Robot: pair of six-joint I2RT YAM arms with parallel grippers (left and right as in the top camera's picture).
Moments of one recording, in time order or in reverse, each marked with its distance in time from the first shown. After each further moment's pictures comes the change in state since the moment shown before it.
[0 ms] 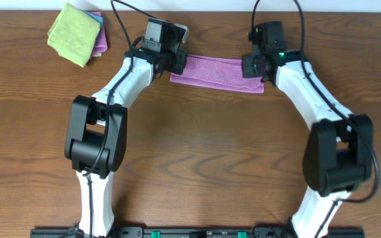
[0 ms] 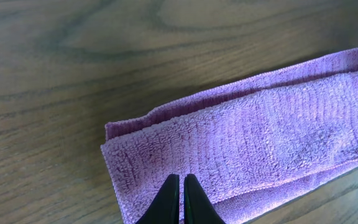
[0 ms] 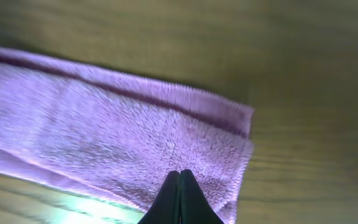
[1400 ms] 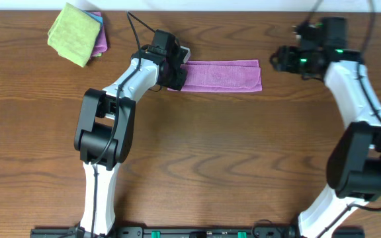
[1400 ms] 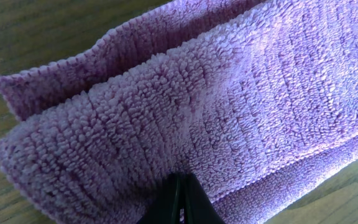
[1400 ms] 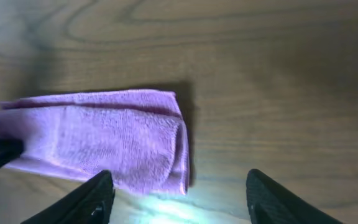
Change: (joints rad) left arm -0.010 0.104 0.038 -0.233 -0.009 0.064; right arm -0.328 -0.027 0.000 -0.066 -0.468 -0.007
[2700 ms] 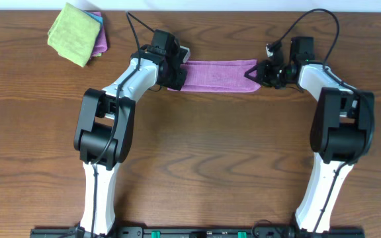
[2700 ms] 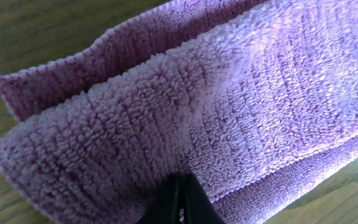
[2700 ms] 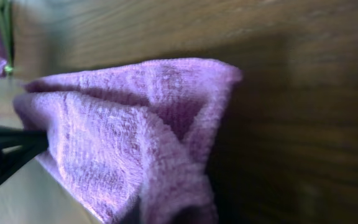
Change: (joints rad) left arm 0.000 0.000 0.000 0.005 0.012 -0.004; right arm 0.071 0.341 0.010 0.240 -0.291 0.146
